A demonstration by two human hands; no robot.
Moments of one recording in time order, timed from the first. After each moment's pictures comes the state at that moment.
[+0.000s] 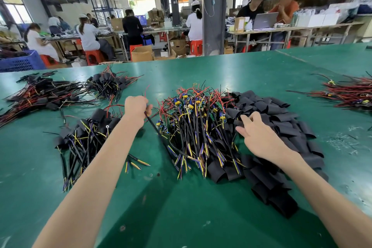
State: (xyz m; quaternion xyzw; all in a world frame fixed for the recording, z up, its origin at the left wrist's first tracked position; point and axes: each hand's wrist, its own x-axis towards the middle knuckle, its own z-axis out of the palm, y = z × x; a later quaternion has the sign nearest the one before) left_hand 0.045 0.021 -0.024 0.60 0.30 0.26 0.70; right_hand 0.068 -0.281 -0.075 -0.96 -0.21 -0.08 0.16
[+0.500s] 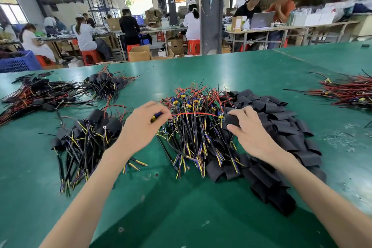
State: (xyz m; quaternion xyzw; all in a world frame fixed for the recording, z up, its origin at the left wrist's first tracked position) left_hand -0.033 -0.016 -0.028 0.93 -0.03 0.26 0.25; right_hand 0.058 -0.271 -0.068 -0.92 -0.27 -0.10 0.27
